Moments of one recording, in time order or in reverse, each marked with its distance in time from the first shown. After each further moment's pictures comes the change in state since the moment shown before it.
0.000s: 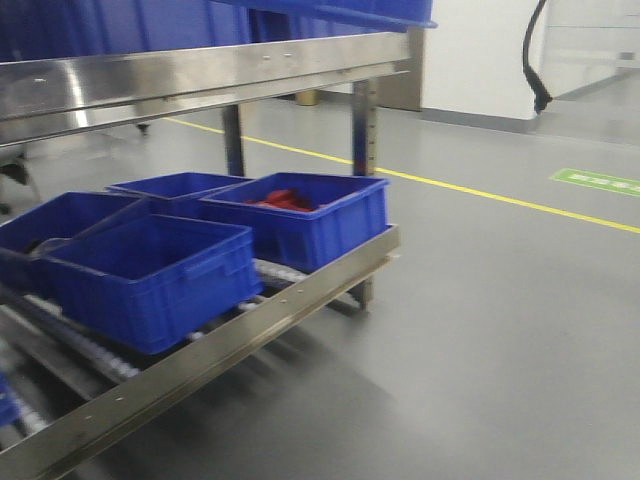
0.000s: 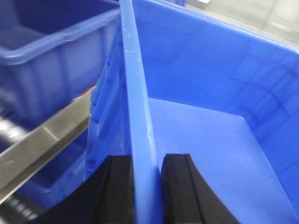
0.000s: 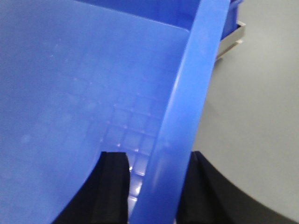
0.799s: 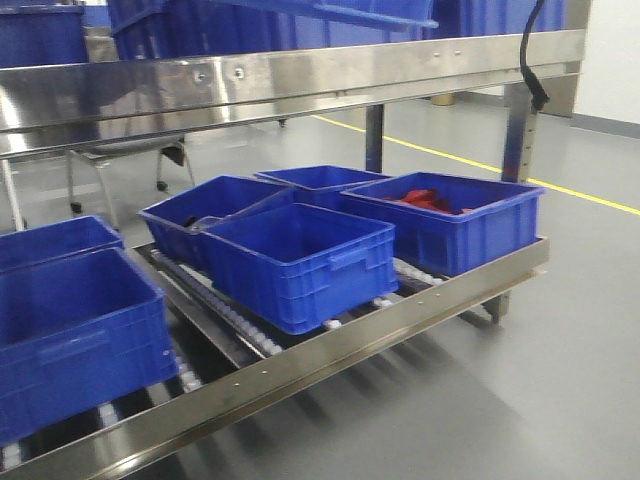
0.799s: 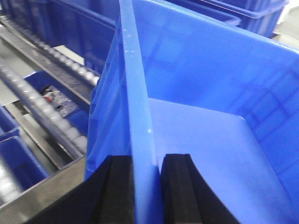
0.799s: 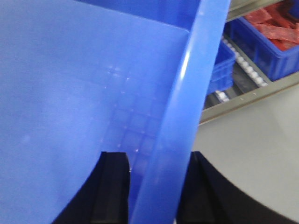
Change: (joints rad) left arm 0.000 0.000 0.000 0.000 0.000 0.000; right arm 0.000 0.000 0.000 0.000 0.000 0.000
